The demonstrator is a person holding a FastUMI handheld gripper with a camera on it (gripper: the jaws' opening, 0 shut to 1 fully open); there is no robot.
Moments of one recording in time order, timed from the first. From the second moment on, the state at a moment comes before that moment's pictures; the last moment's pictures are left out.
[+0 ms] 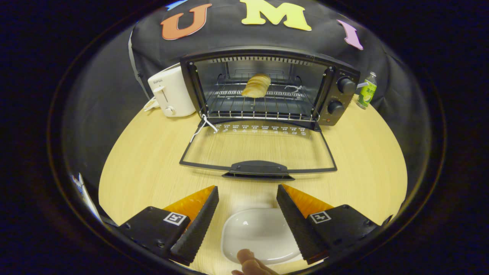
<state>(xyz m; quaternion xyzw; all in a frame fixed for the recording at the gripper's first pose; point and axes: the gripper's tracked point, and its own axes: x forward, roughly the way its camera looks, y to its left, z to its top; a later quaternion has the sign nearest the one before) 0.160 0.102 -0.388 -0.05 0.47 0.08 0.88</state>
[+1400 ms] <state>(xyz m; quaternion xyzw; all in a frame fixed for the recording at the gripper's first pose) 0.199 0.099 -0.369 -0.03 0.35 0.02 0.93</state>
